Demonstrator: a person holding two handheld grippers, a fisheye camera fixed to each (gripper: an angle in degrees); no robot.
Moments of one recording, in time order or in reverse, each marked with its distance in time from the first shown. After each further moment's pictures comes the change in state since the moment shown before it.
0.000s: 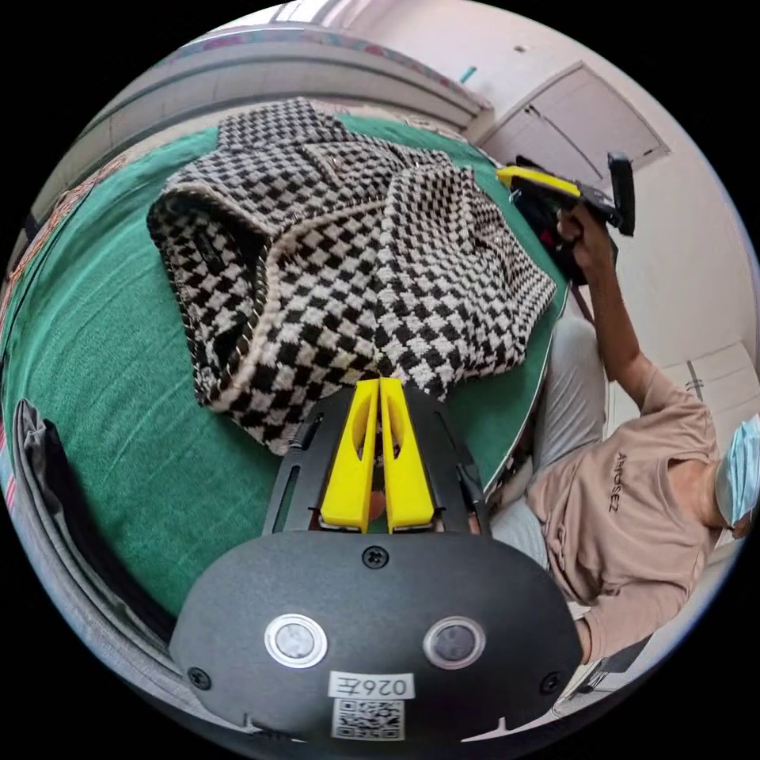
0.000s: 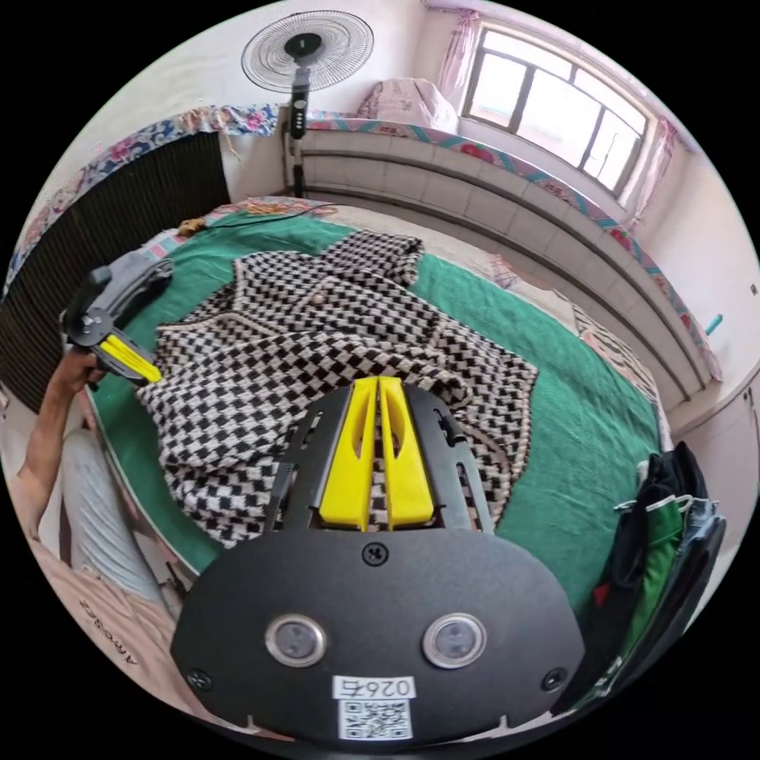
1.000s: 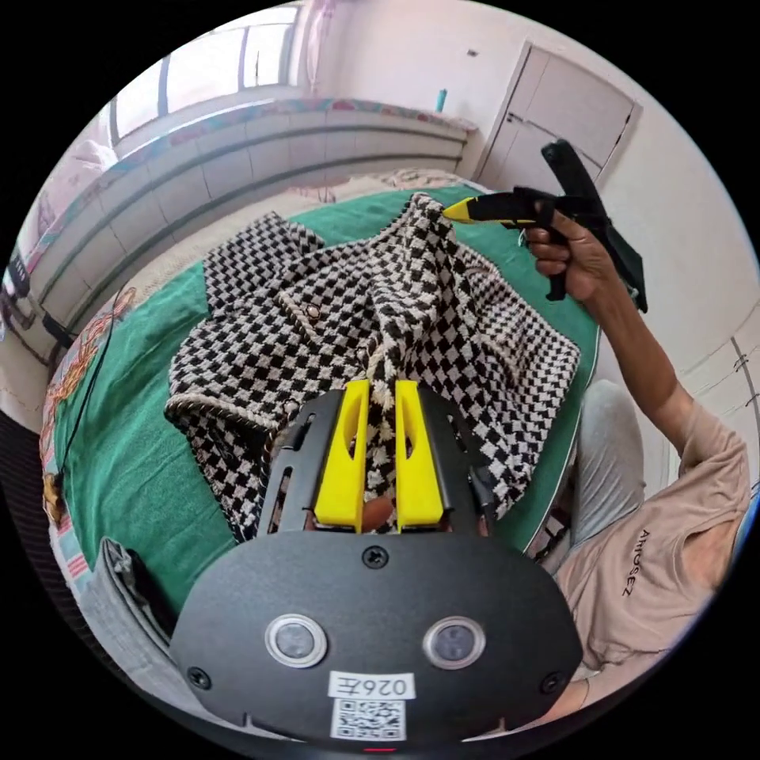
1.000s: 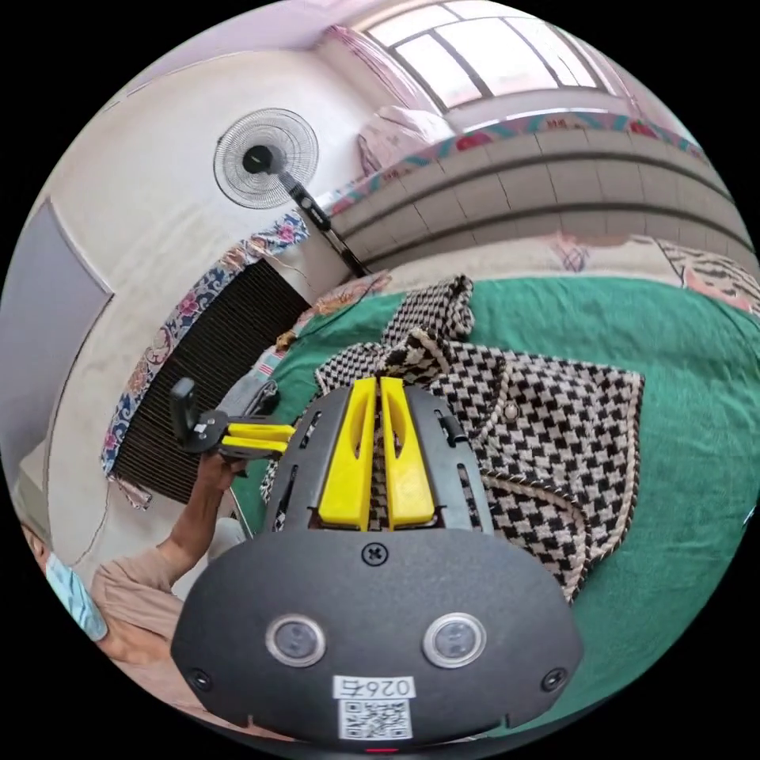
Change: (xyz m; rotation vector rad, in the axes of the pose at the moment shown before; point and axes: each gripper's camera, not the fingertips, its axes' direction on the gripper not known) left arm 0.028 -0.133 -0.013 0.284 -0.388 0.092; right arm 0.184 -0.232 0.006 -0.395 -0.394 -0.096
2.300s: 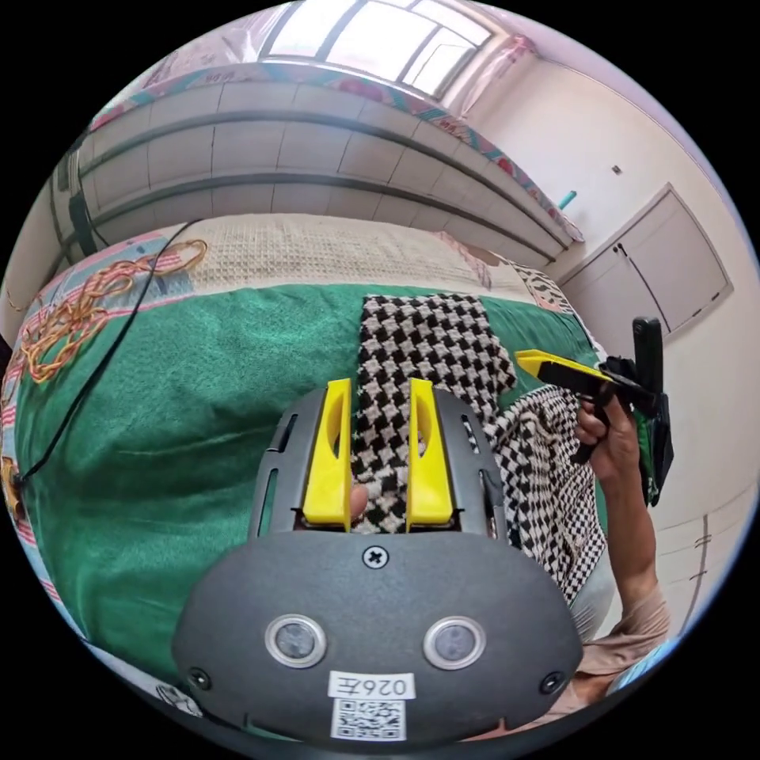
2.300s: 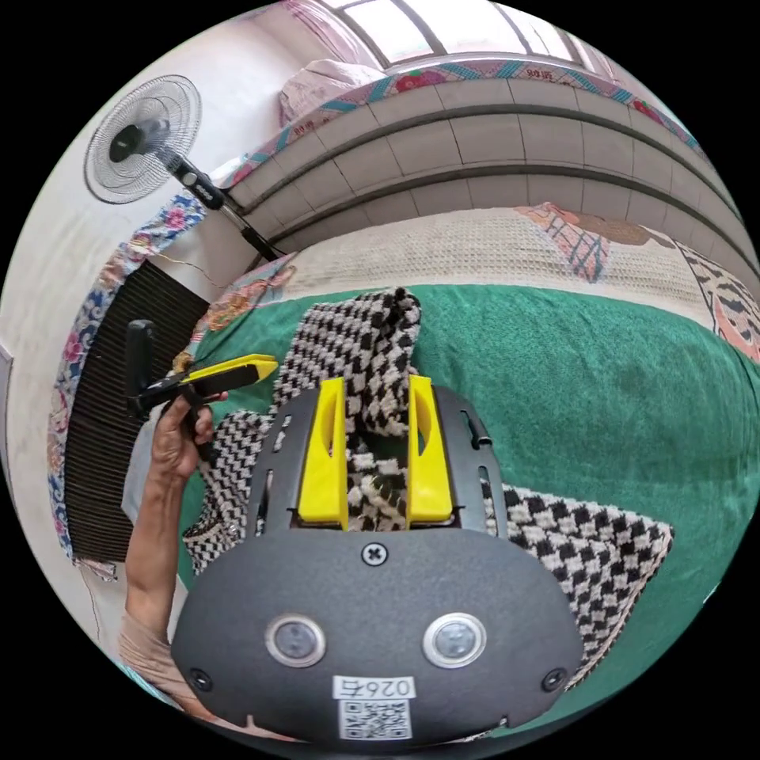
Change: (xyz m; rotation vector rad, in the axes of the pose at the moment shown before) left arm -0.266 -0.162 0.167 0.002 0.043 -0.419; right arm 0.165 -0.140 0.273 -0.202 0.252 0.128
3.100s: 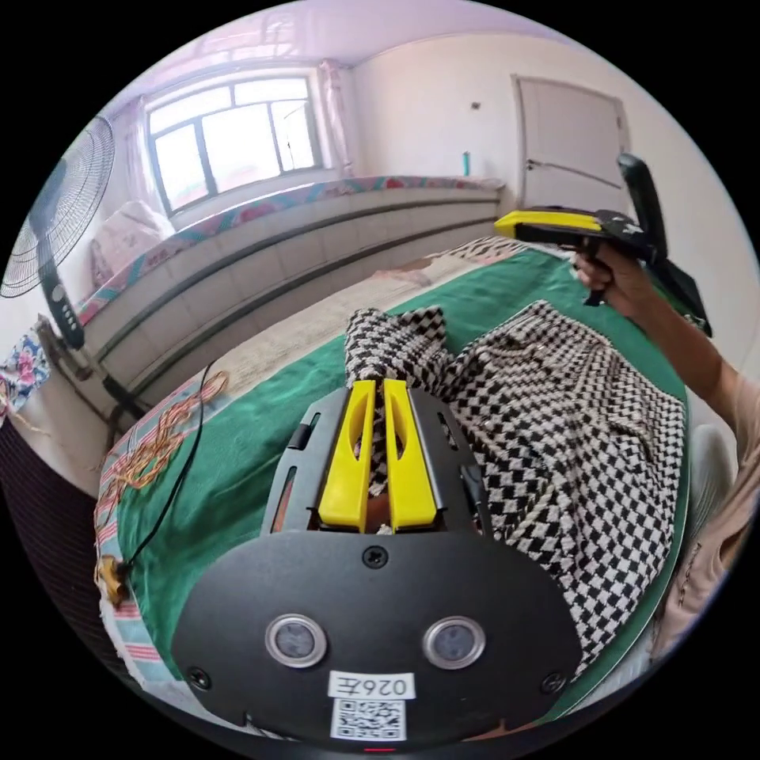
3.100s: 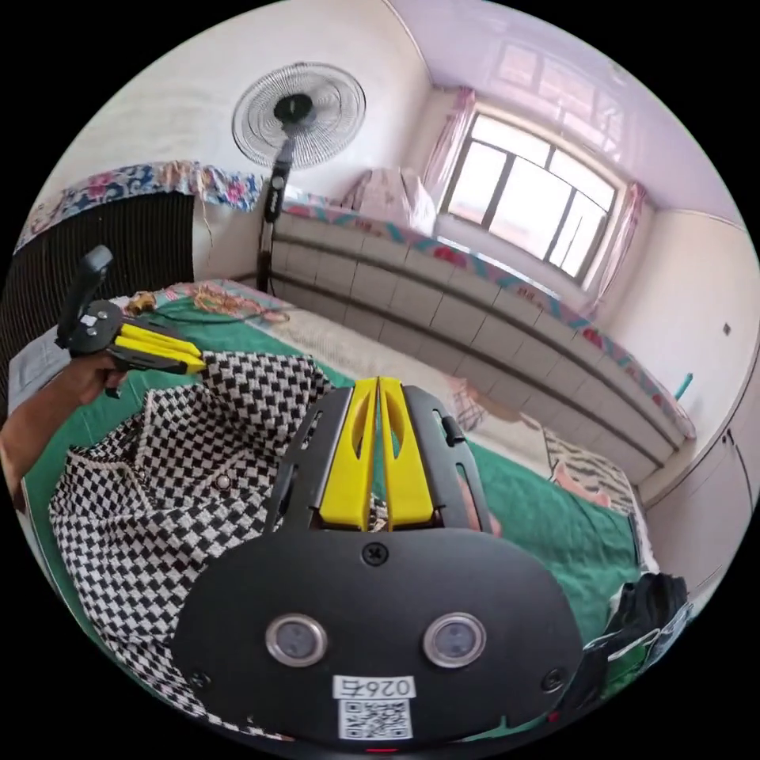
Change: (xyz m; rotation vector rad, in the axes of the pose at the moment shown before) left arm 0.093 0.140 -0.072 0.171 -0.247 0.511; right arm -0.135 0.192 -0.032 0.400 0.434 -0.464
